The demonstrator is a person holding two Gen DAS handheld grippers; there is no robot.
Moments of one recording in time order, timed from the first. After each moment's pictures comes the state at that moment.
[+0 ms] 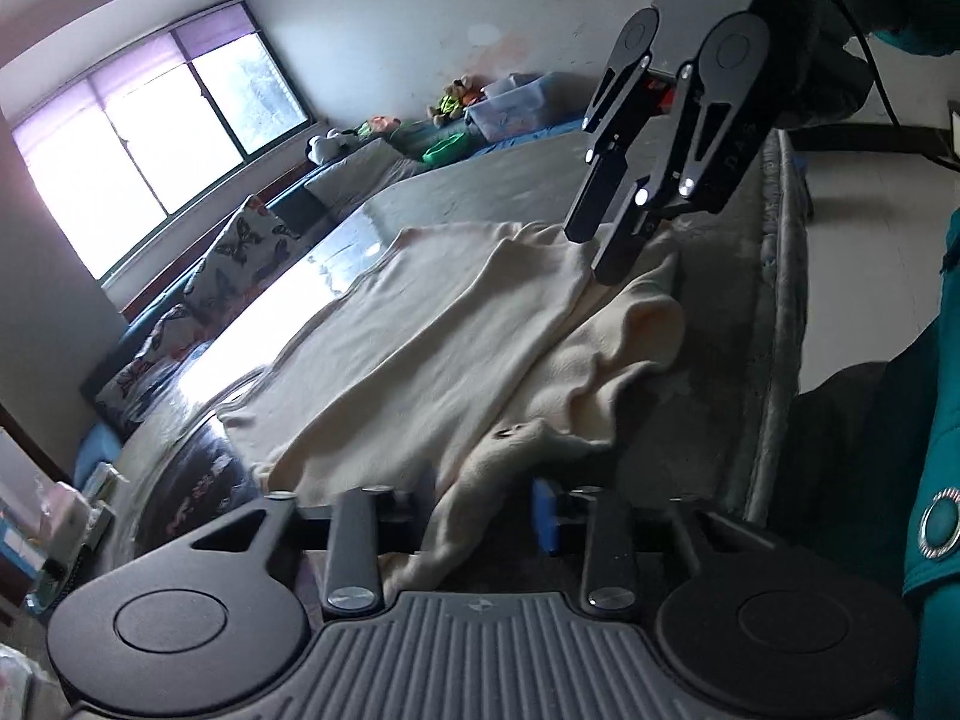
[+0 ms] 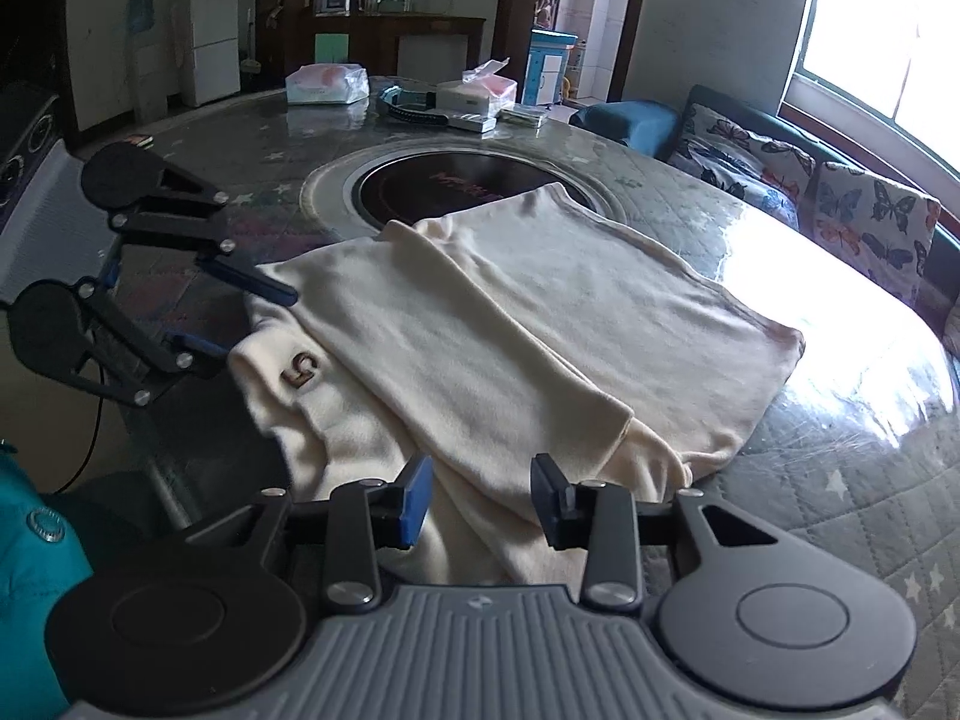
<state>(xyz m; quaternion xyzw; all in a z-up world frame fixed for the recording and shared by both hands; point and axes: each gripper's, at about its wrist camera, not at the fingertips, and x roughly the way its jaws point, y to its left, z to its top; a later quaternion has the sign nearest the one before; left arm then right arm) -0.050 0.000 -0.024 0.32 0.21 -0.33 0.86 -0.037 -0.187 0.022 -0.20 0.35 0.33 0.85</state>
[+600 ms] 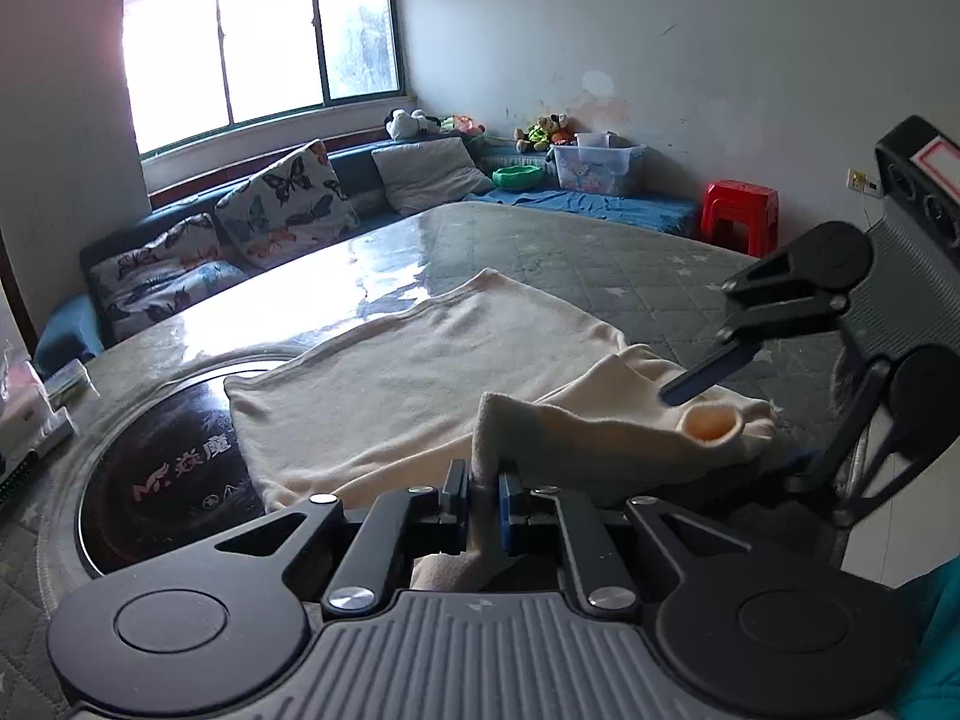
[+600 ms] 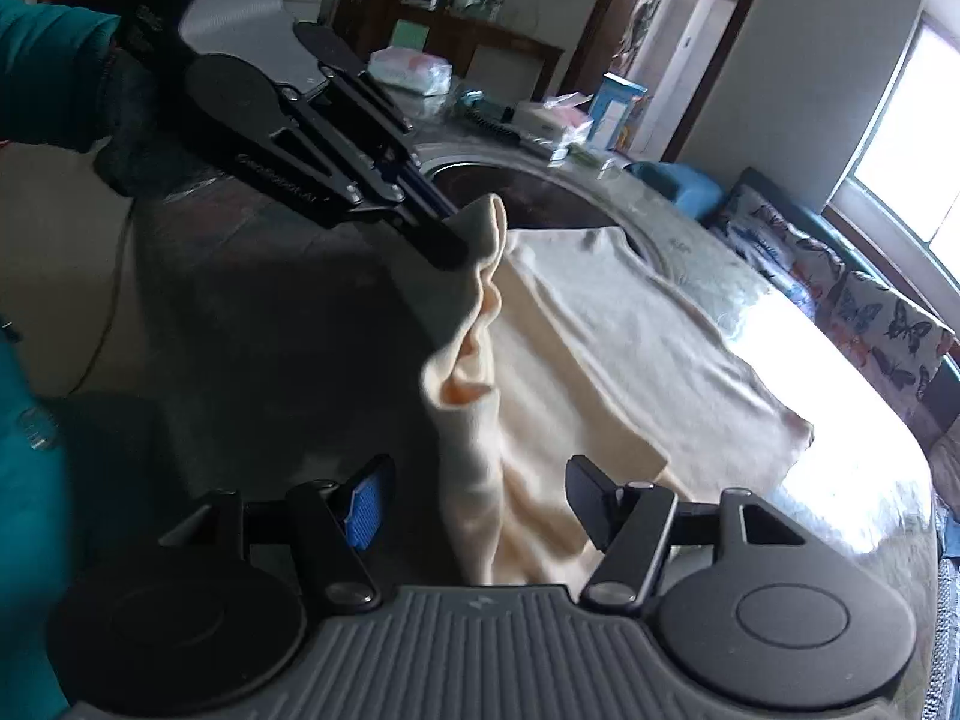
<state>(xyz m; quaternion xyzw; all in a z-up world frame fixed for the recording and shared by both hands) 0.028 0.011 0.014 0.14 0.26 -0.32 0.90 -0.059 -0.162 0.005 -0.29 0.28 0.35 0.84</state>
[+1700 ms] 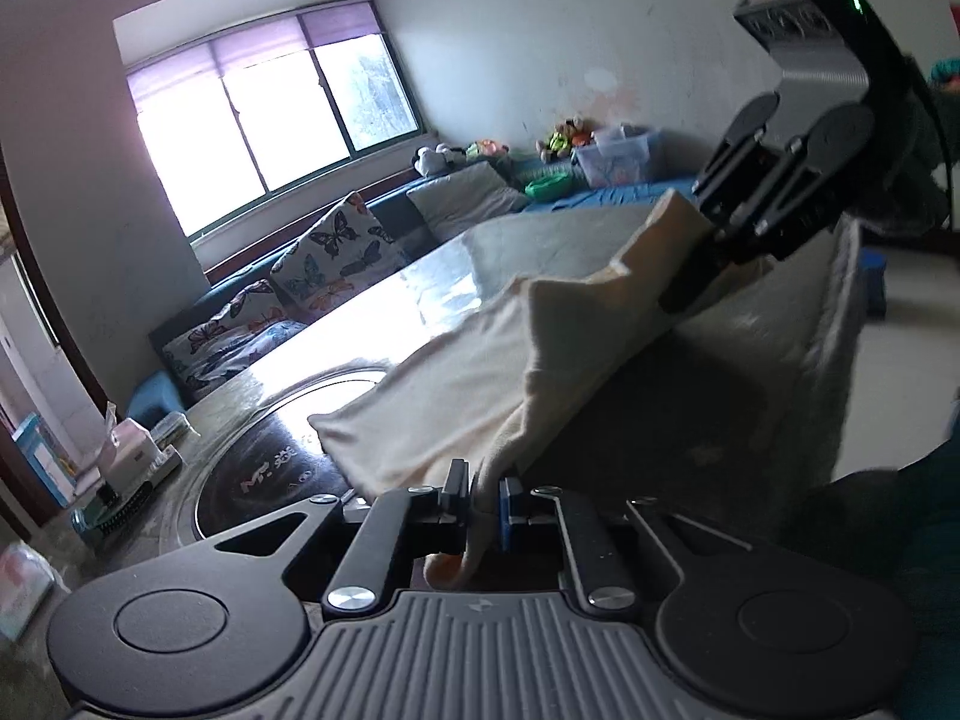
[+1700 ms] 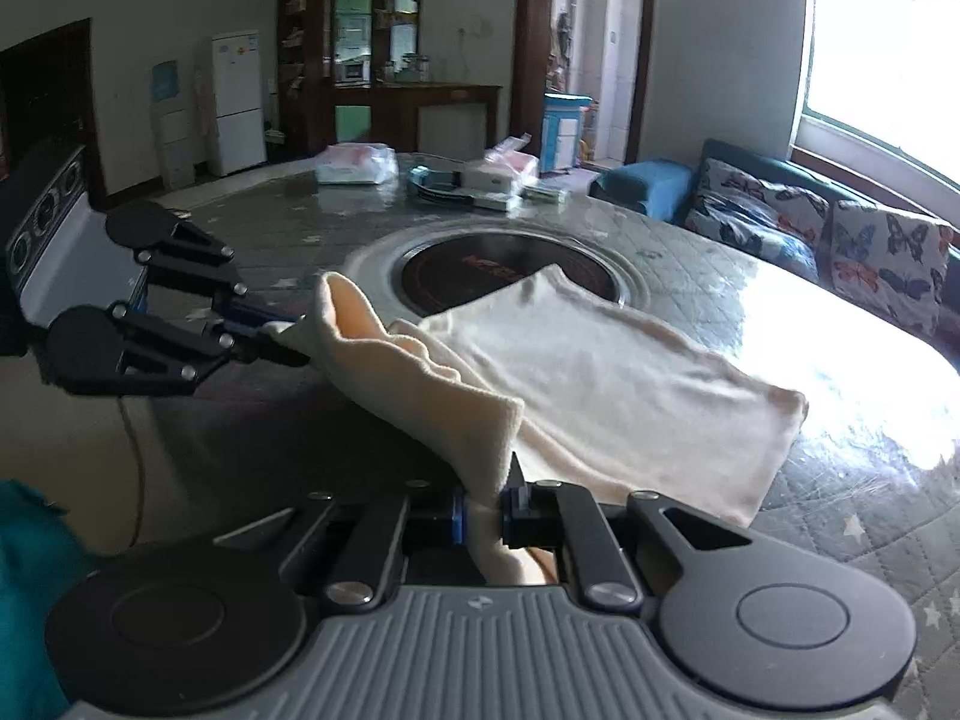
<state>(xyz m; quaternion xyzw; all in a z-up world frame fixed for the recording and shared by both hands) -0.083 0.039 0.021 0.23 0.19 -0.27 0.92 -0.054 -0.189 0.048 -0.15 0.29 0.37 0.87</state>
